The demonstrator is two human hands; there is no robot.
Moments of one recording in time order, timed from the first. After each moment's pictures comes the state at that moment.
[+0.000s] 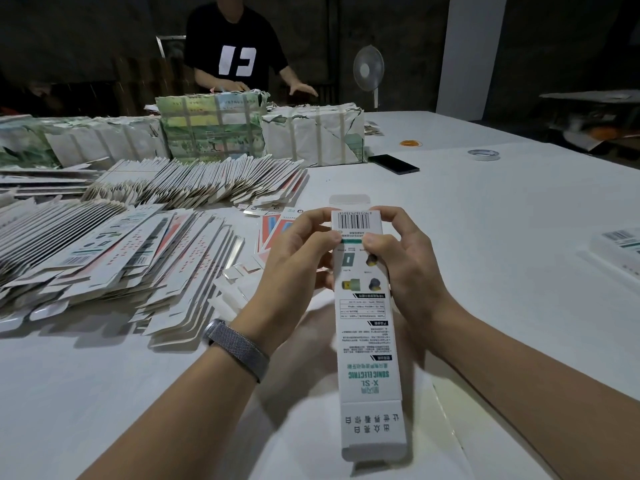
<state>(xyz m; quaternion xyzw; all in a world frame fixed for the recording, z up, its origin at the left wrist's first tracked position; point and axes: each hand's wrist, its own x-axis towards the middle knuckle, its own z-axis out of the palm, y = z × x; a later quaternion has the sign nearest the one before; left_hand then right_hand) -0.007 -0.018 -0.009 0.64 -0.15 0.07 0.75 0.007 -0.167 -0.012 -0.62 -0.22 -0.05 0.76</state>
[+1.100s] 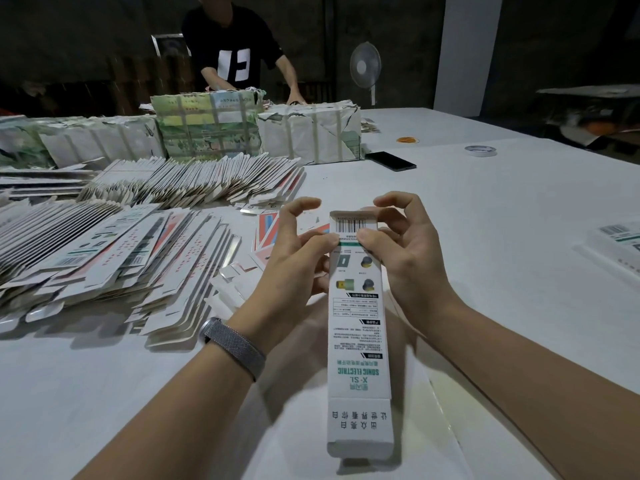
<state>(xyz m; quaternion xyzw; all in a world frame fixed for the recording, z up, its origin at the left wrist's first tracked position) -0.009 -0.020 -0.009 0.62 -0.14 0.05 0.77 0.016 -0.168 -0.015 -0.60 -0.21 -0.13 0.76</state>
